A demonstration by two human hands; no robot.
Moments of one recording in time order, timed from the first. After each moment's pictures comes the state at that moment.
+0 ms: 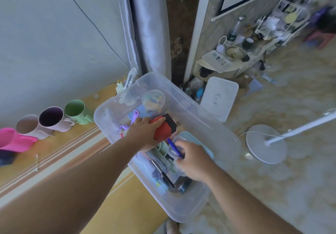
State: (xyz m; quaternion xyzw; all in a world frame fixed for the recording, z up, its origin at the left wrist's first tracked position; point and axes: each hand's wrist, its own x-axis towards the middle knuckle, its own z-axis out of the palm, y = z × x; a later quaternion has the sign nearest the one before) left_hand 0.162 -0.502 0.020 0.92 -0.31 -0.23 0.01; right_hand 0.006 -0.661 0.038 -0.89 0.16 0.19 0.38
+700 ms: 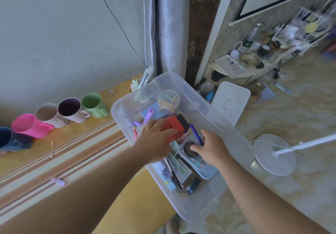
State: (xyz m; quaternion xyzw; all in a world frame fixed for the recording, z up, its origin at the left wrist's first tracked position) left_hand 0.122 -0.475 0.044 0.92 -0.34 -0.17 0.12; right_hand 0.039 -0.697 0.000 -0.92 0.22 0.14 0.30
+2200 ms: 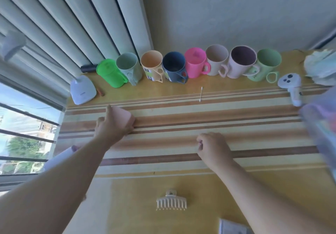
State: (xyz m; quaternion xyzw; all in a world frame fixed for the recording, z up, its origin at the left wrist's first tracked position) left_hand 0.050 0.222 -0.162 0.91 0.33 -0.18 0.17; right_hand 0.056 -0.175 -0.139 -0.96 -0.13 0.16 0.16
